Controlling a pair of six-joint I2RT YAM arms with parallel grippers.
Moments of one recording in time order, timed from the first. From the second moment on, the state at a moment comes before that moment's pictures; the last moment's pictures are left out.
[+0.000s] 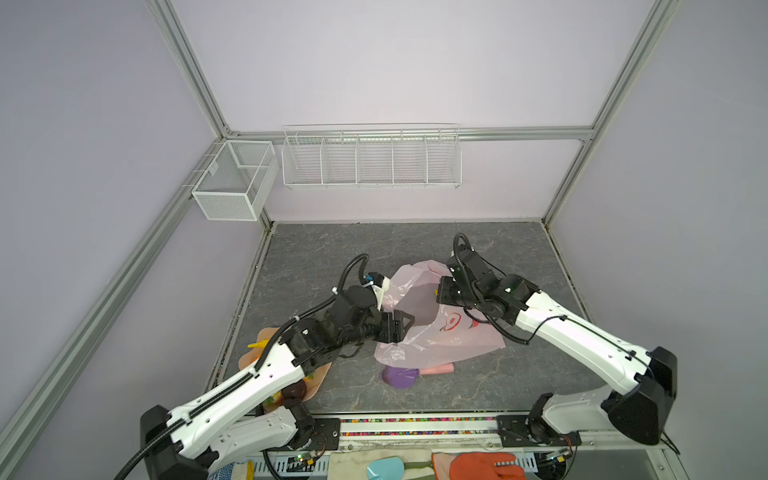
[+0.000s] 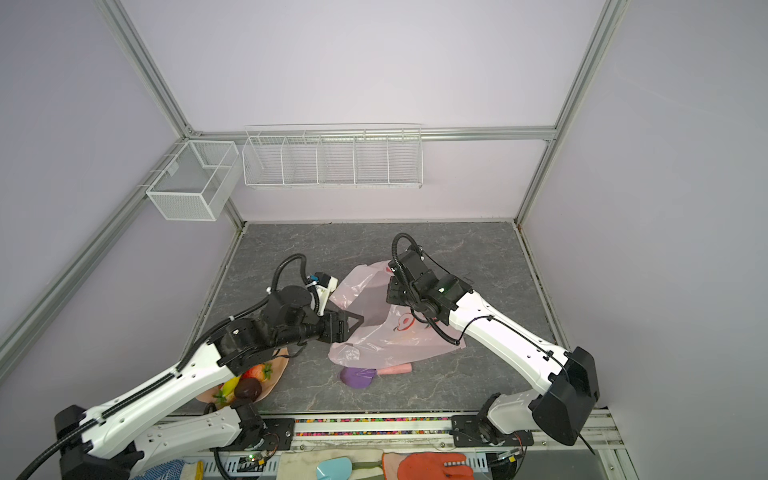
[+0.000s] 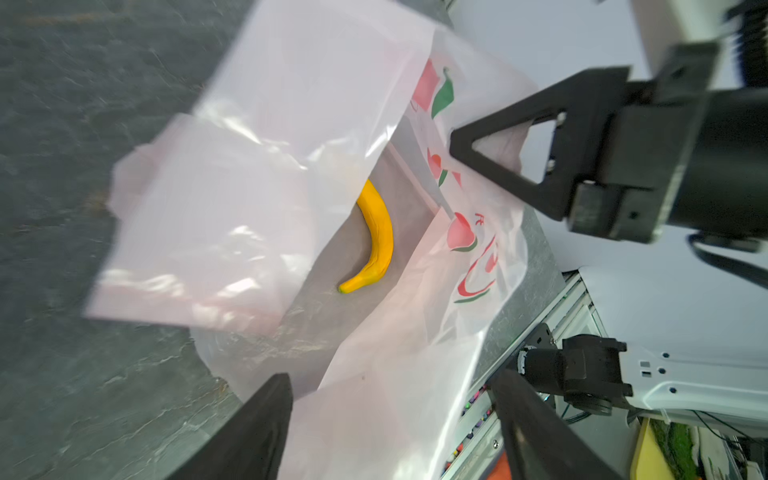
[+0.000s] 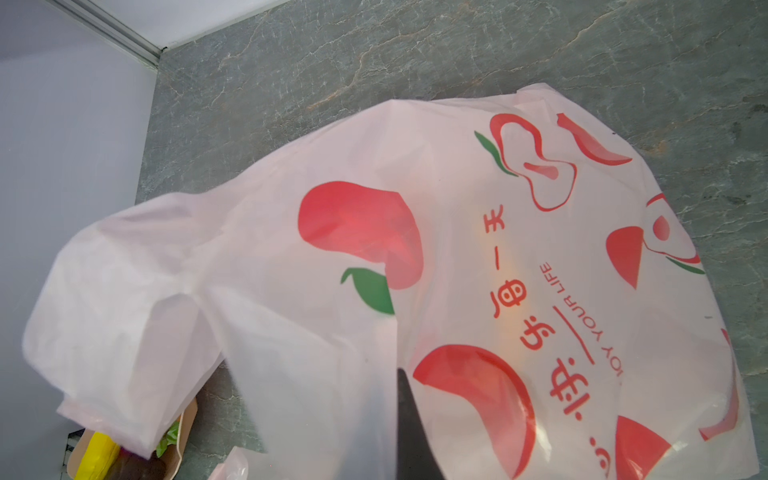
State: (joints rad) left arm -0.91 0.95 0.92 -0.55 0.06 -0.66; right arm 0.79 1.38 1.26 -0.74 0.18 0.79
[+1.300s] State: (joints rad) left arm -0.46 0.75 0.78 -1.29 -0.30 -1.05; right arm 0.79 1.40 1.29 -0.76 0.19 0.75
